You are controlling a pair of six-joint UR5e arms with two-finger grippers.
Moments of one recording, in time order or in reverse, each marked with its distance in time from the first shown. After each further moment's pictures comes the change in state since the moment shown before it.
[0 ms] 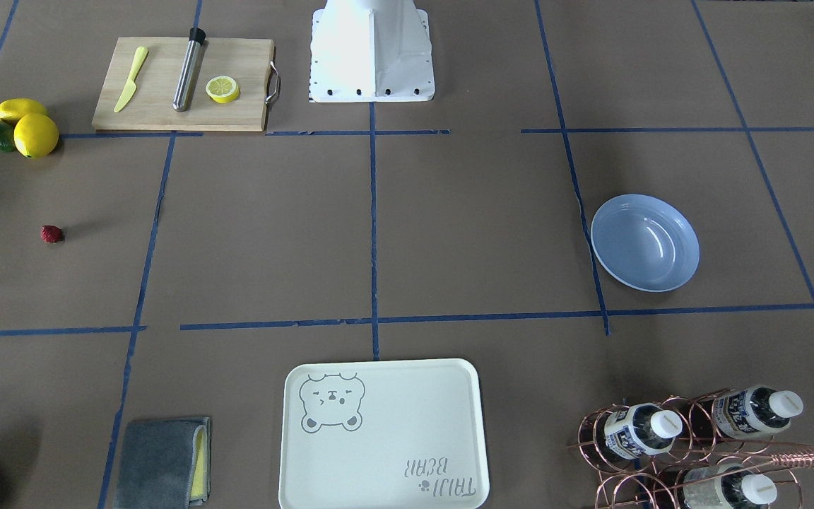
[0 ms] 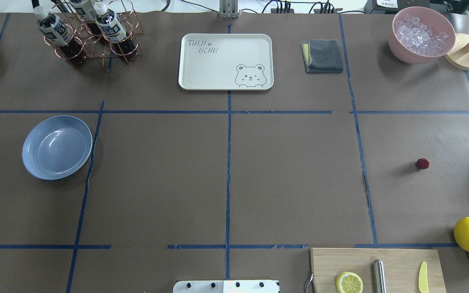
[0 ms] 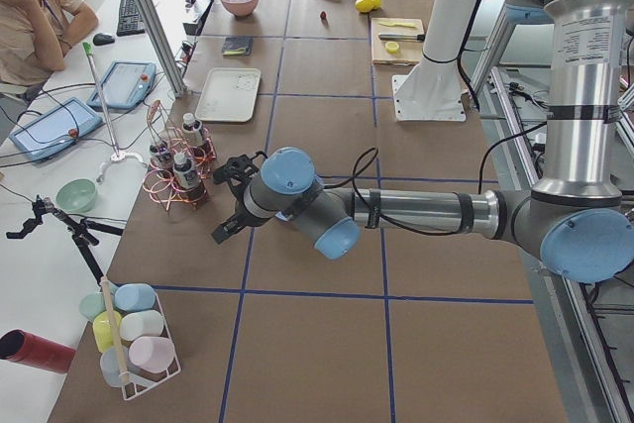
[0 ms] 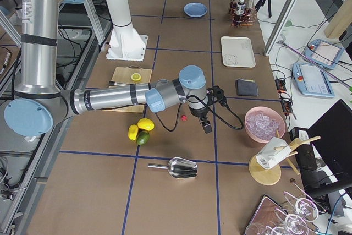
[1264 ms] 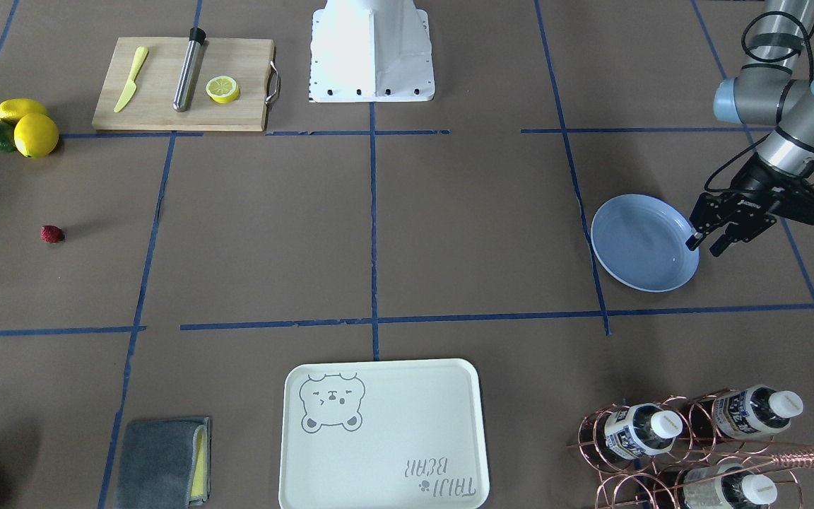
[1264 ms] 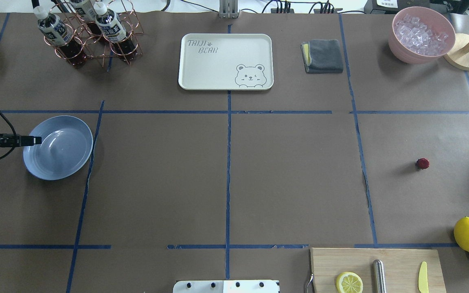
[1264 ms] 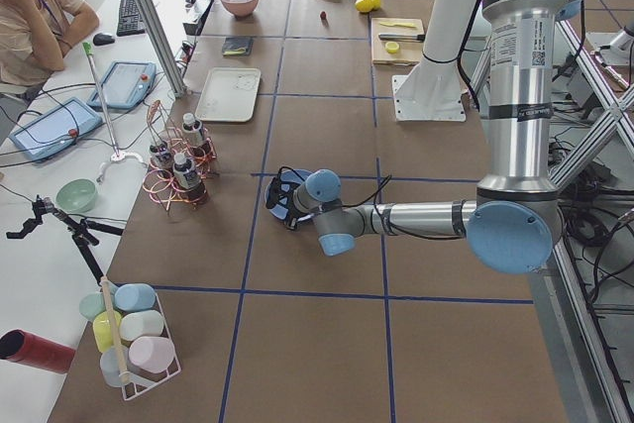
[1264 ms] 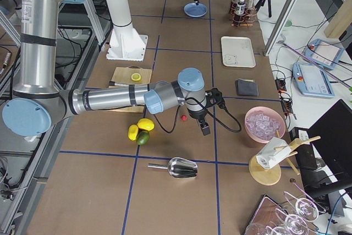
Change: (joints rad) left arm 0.636 0.026 0.177 -0.457 0.395 -1.104; right arm -0.002 -0.016 -0.001 0.002 -0.005 -0.003
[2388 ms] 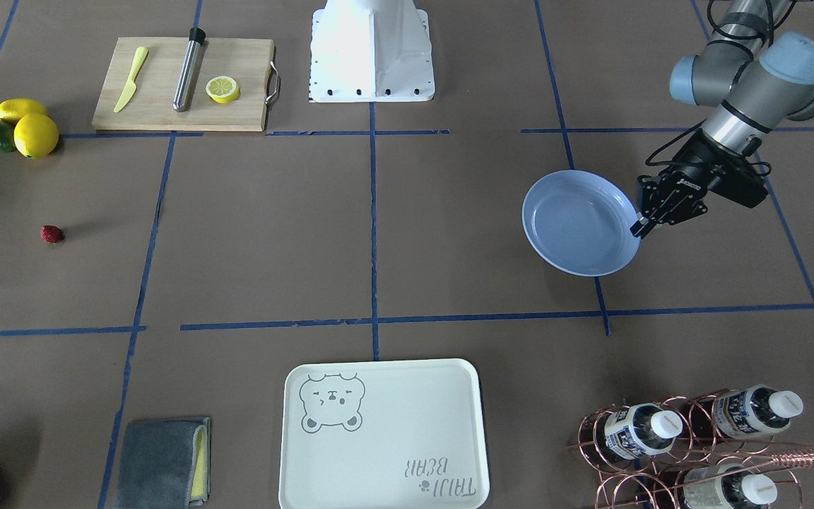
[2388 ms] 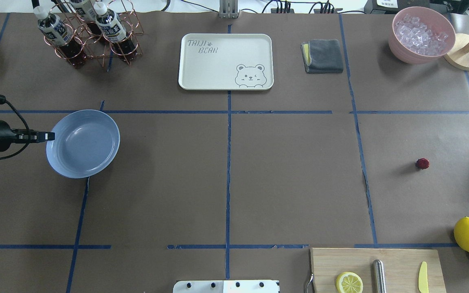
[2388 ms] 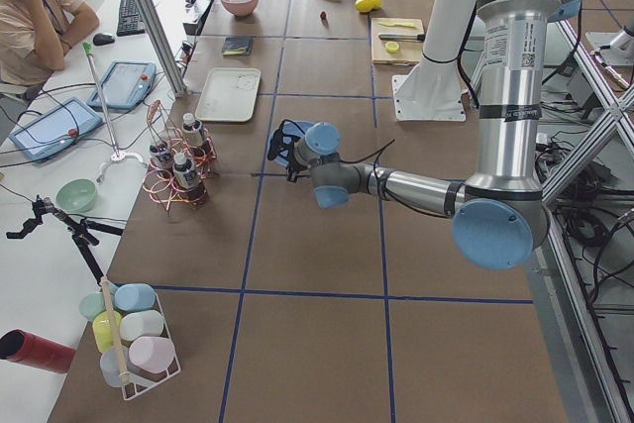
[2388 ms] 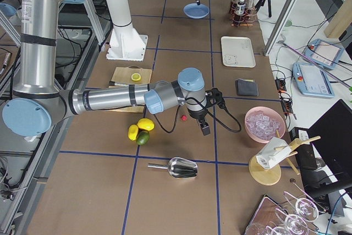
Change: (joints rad) left arm 0.020 -0.118 -0.312 0.318 -0.034 -0.056; right arm 0.000 0.001 0.000 -0.001 0.000 0.003
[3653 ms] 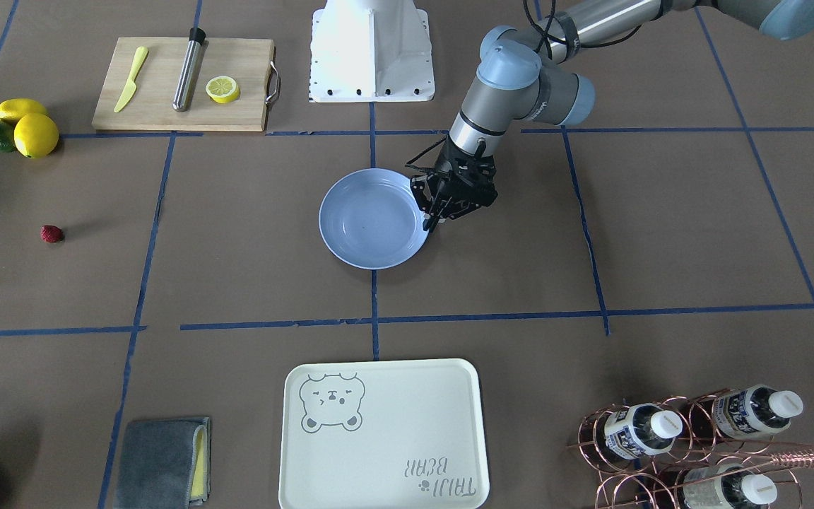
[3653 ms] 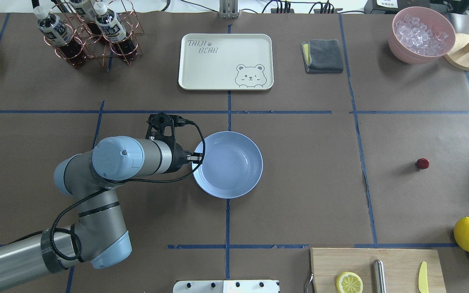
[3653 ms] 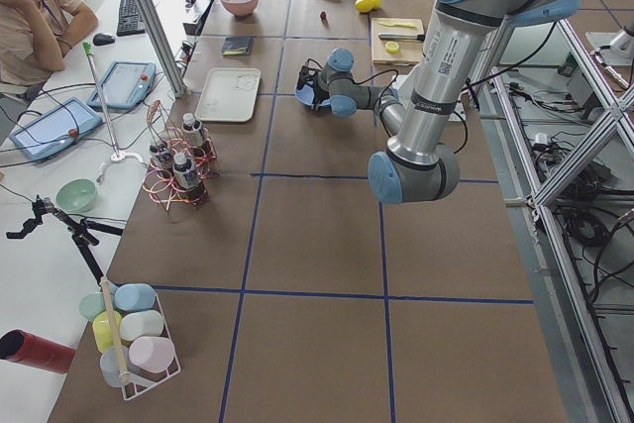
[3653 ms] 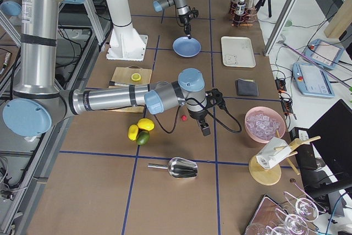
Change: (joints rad) left arm 0.412 -0.430 0.118 0.351 0.348 -0.120; right arm 0.000 0.002 -0.003 -0.001 -0.005 -0.003
